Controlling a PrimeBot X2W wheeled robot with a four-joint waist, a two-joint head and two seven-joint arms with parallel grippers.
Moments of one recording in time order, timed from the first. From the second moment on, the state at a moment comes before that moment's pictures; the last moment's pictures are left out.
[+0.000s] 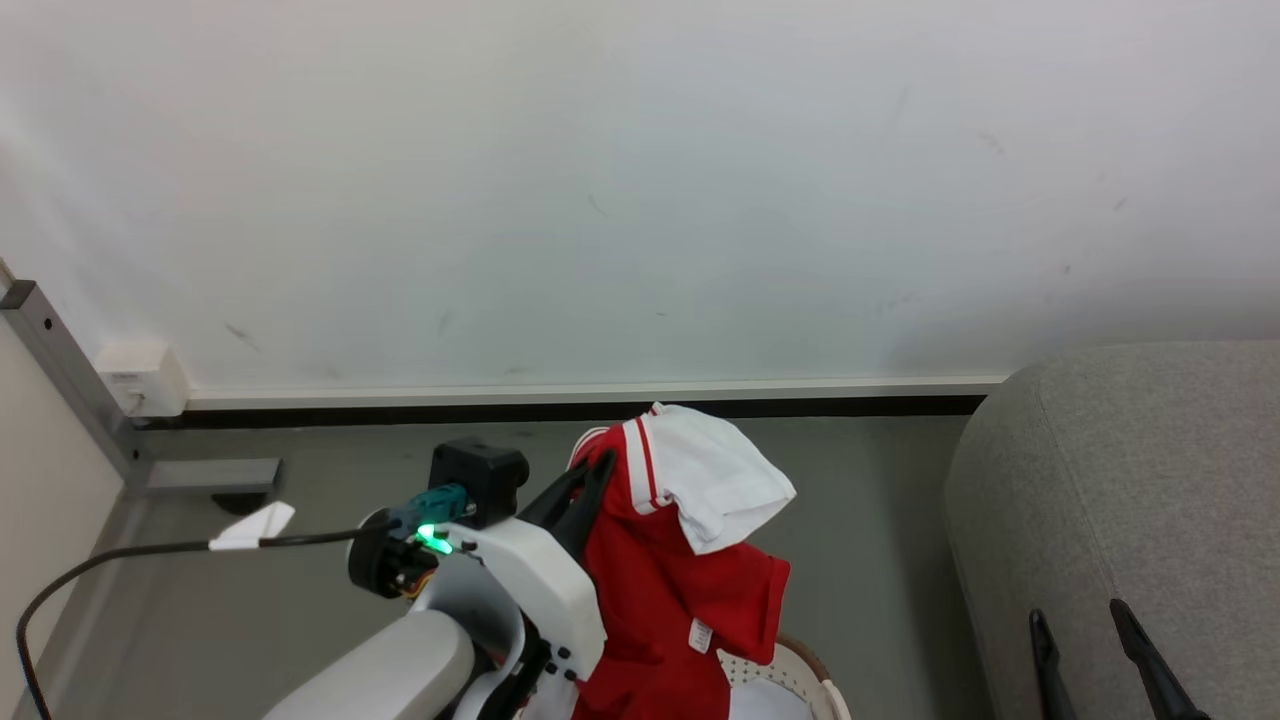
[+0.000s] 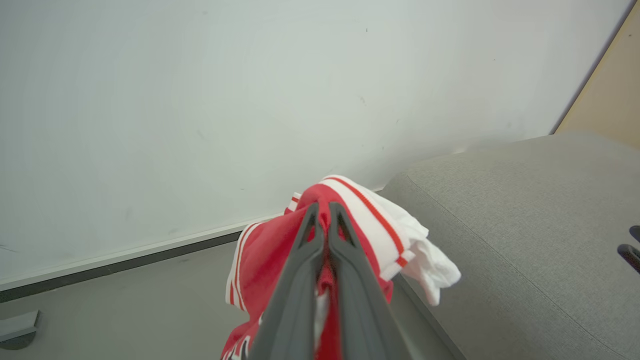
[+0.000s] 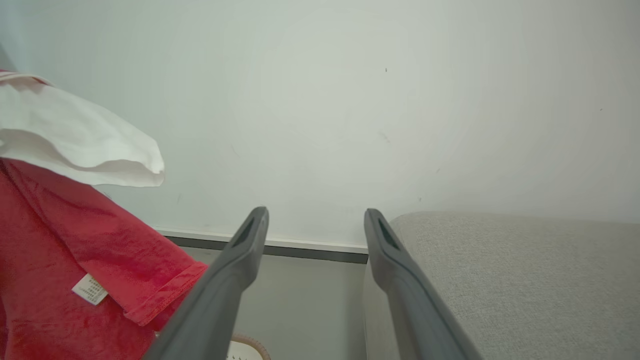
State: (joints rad) left arm -0.57 0.40 -0.90 0.14 -0.79 0.26 -0.03; right arm 0.11 -0.05 -0.01 0.11 0.10 0.13 -0.26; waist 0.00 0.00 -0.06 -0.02
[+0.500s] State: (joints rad) left arm -0.59 0.38 -0.93 0.12 -0.78 0.25 -0.02; right arm 0.01 -0.18 0.32 0.08 0.07 0.13 -0.14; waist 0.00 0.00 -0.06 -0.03
